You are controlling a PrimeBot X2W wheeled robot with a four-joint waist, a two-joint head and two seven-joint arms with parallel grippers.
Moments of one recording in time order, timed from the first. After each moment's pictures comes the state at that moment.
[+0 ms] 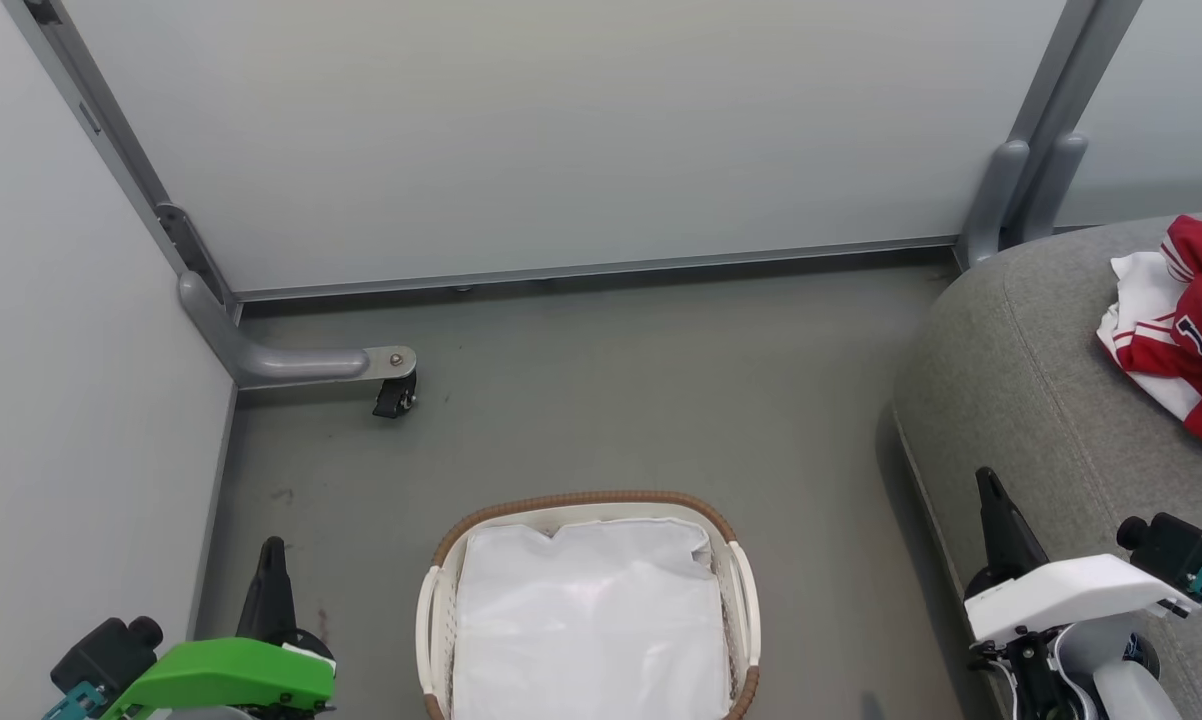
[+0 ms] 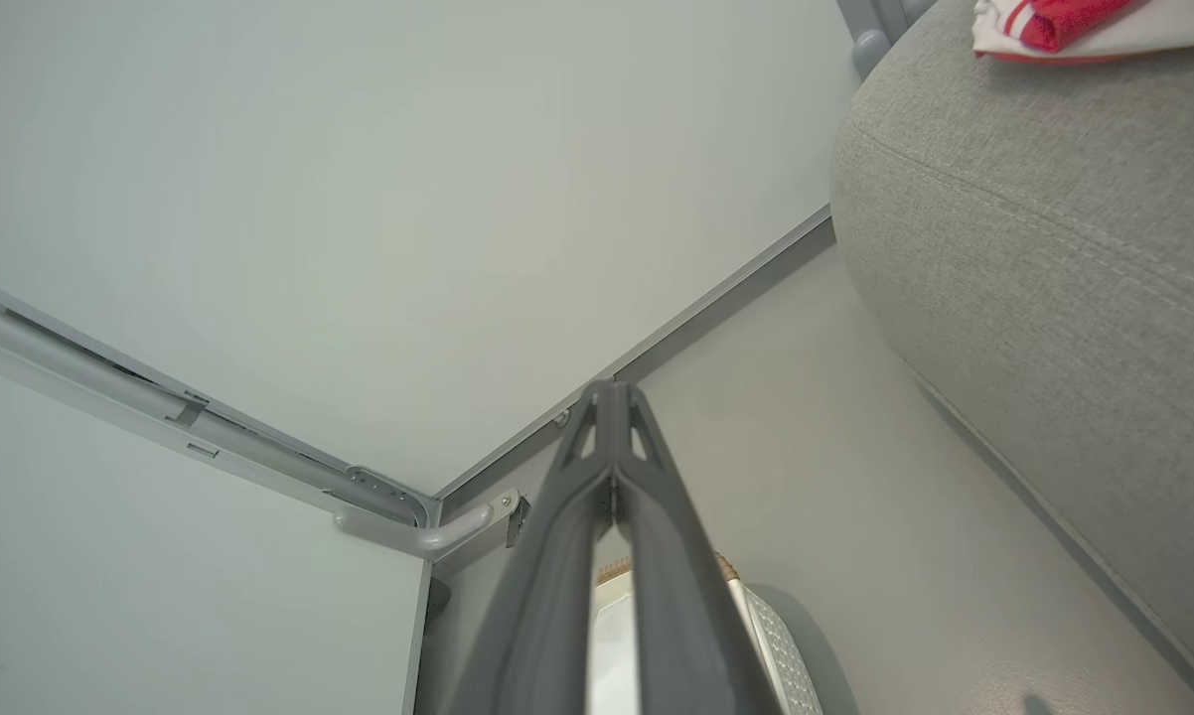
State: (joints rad) left arm -0.02 0.05 -0.01 0.30 -0.91 -0.10 -0.10; right arm -0.11 -0.04 -0.04 0.33 0.78 0.13 -0.10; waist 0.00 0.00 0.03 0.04
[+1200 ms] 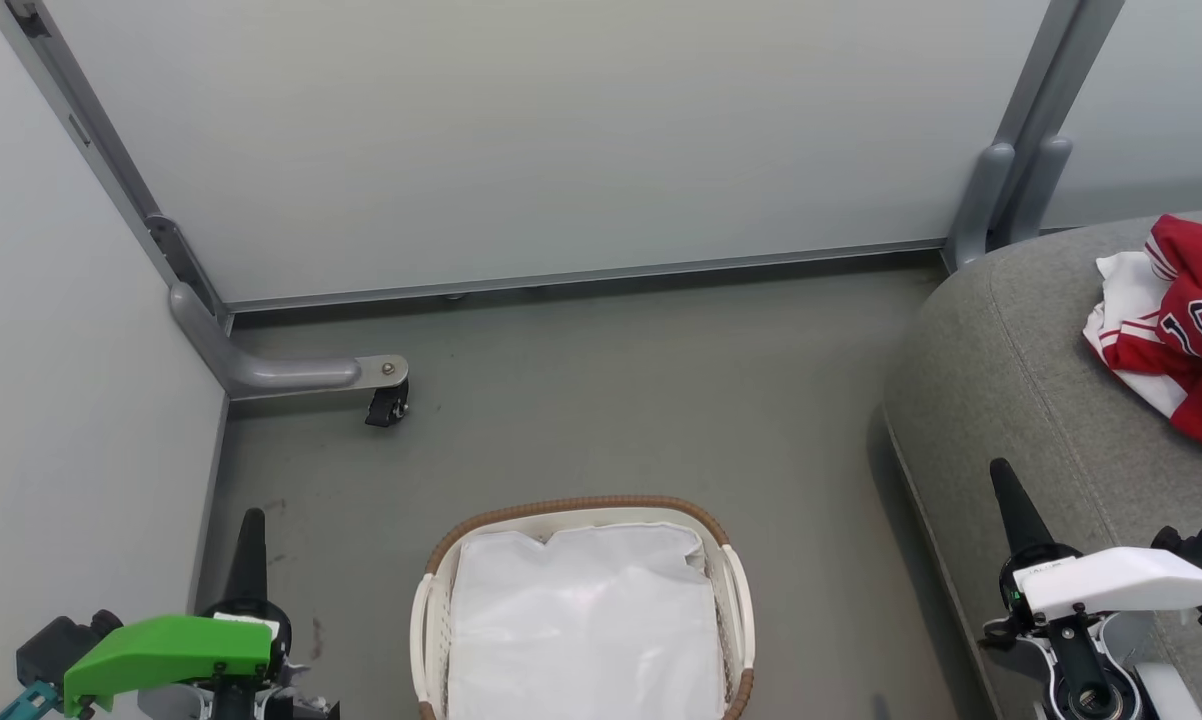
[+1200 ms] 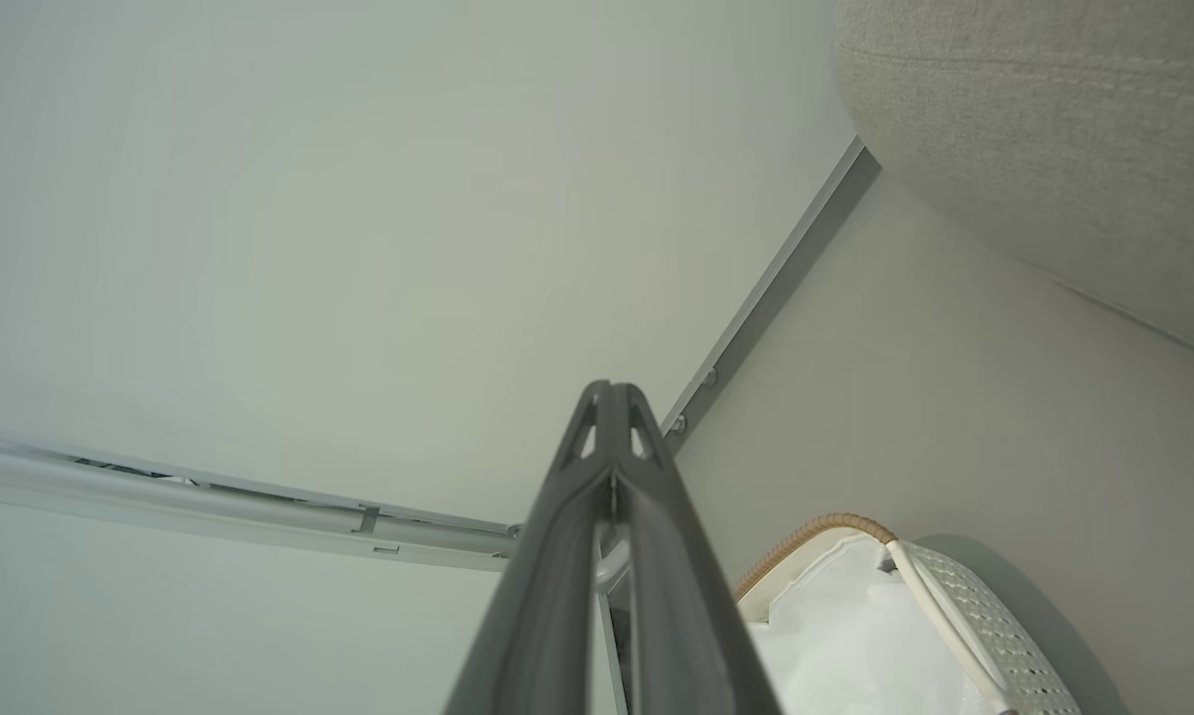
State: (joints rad) left arm -0.06 0.05 0.05 0.28 -1.26 -0.11 0.01; right arm -0.11 -0.04 -0.08 0.29 1.20 0.13 0.01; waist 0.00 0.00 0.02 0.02
